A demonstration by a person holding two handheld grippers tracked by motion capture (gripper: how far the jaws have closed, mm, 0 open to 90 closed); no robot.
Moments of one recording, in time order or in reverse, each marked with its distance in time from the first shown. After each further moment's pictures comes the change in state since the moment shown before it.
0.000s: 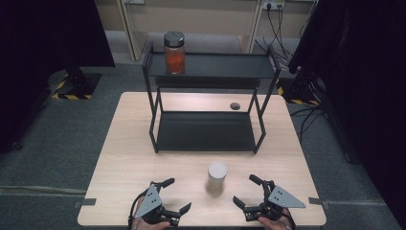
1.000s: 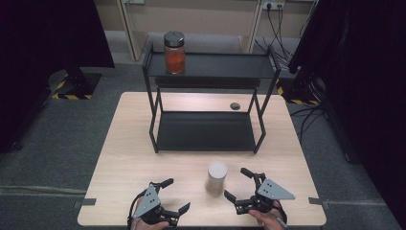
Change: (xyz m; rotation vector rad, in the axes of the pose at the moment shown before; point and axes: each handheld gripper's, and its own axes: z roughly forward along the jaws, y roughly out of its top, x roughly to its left) left arm 0.001 -0.003 -0.002 -0.003 0.002 -0.020; right arm 0.001 0.016 0.031 0.010 0.029 -0.040
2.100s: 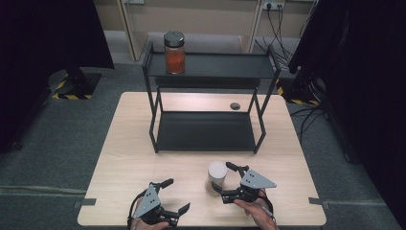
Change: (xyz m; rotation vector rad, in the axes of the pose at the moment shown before) left arm 0.000 0.000 -0.001 0.002 0.000 0.001; right arm -0.005 0.008 0.045 0.071 0.020 -0.041
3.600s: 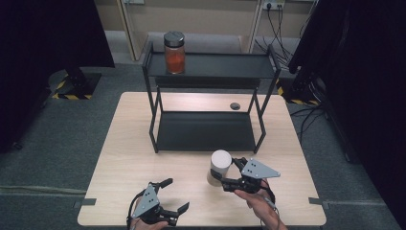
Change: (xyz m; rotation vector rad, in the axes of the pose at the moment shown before) left arm 0.001 -0.001 -0.001 -0.008 0.003 -0.011; right arm -0.006 0.058 -0.003 -0.012 0.031 -0.023
